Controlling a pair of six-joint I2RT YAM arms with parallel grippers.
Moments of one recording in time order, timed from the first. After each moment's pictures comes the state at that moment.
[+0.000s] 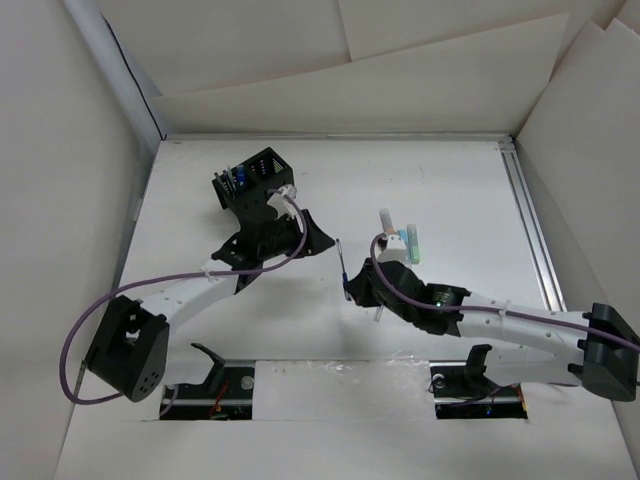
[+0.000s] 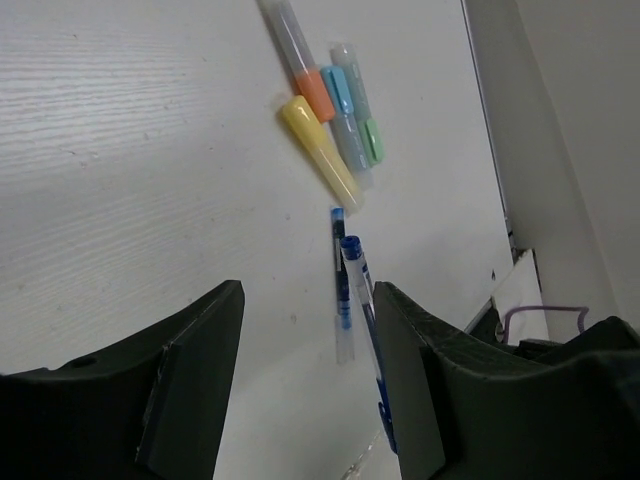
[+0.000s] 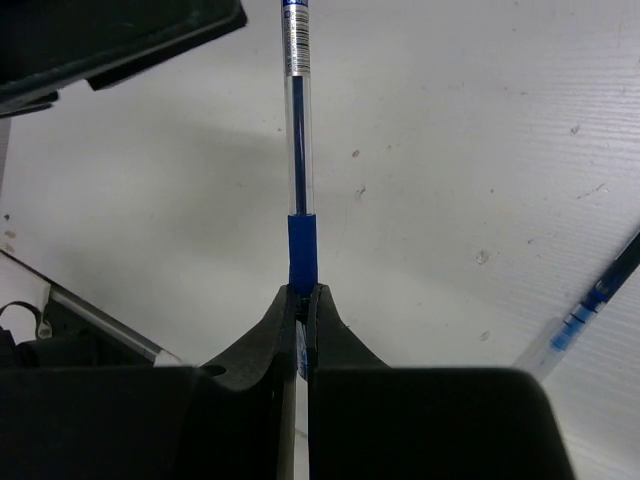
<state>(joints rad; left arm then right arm) -0.55 1.26 0.69 0.15 0.30 -0.73 1.10 1.13 0.68 -0.14 0.41 0.88</state>
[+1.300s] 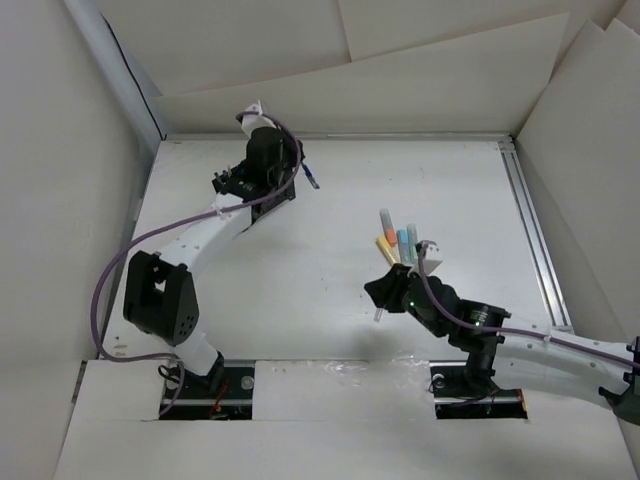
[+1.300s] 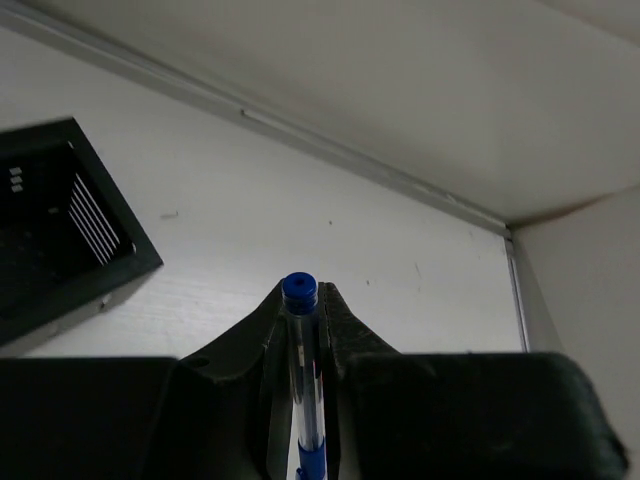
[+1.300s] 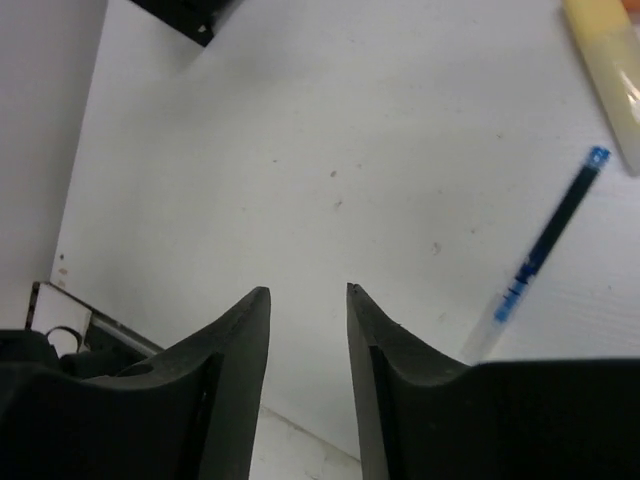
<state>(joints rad) -0.47 1.58 1.28 0.06 -0.24 -0.73 1.11 0.81 0.52 -0.13 0.48 0.90</state>
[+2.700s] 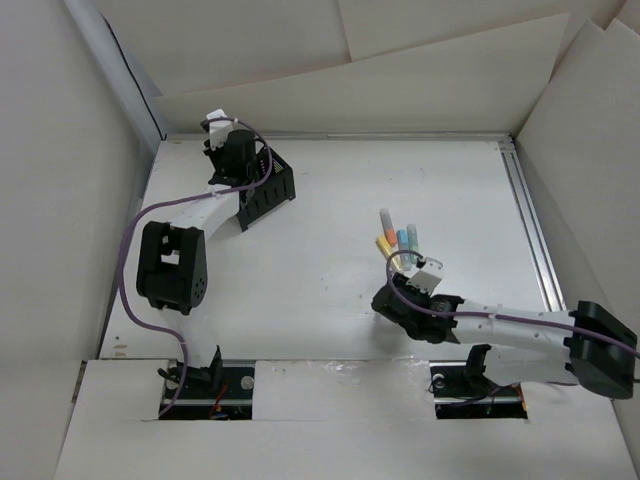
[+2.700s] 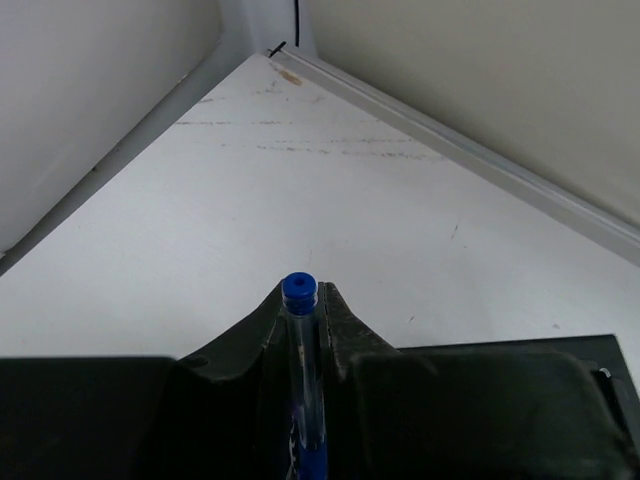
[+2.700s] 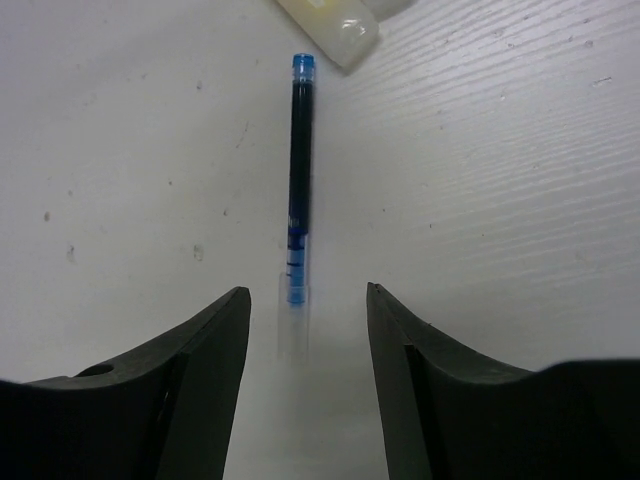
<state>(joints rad) -0.23 1.82 1.34 0.12 -0.81 -0.31 1.11 1.10 0.52 -0.47 0.72 1.34</state>
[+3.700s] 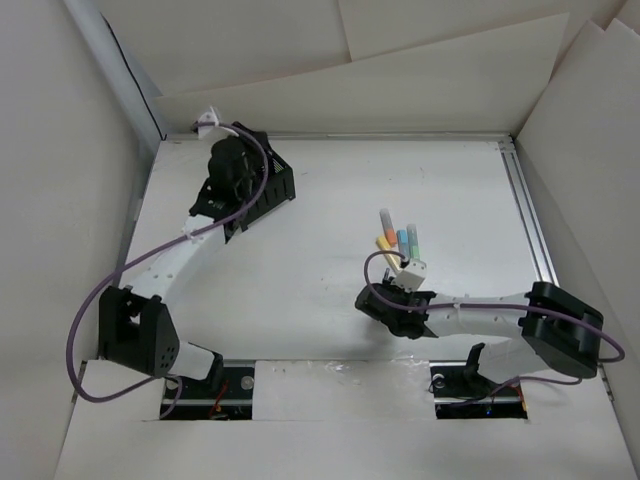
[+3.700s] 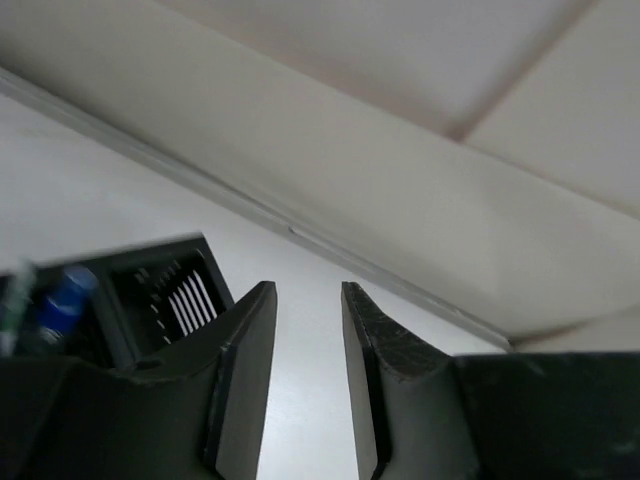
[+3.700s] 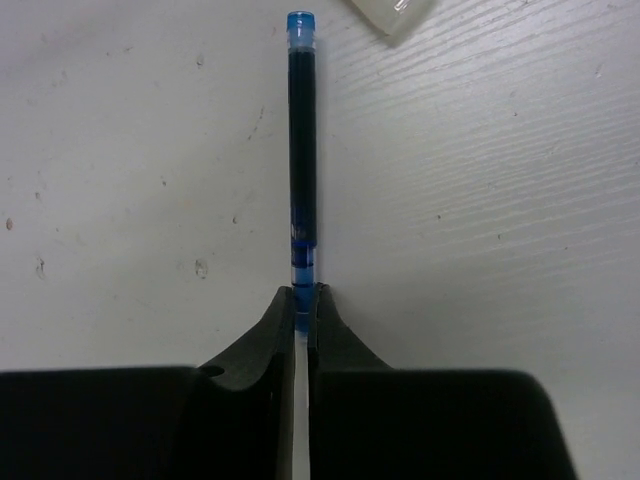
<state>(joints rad) -0.32 1.42 1.18 0.19 -0.36 -0.68 1.11 1.38 0.58 -0.35 0.71 1.36</state>
